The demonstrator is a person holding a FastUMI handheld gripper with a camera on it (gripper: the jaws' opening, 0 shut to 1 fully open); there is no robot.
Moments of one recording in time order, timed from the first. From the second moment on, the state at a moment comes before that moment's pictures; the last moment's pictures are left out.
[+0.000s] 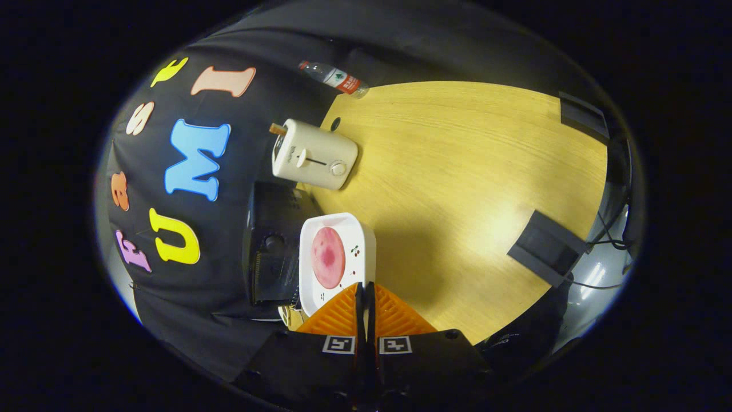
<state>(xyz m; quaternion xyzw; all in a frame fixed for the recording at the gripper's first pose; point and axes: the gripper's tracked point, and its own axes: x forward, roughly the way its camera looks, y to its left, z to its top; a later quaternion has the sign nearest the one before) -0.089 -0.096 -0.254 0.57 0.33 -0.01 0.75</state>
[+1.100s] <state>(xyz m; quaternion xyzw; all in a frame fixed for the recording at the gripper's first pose) 0.050 0.129 -0.234 0.59 0.39 0.09 0.70</state>
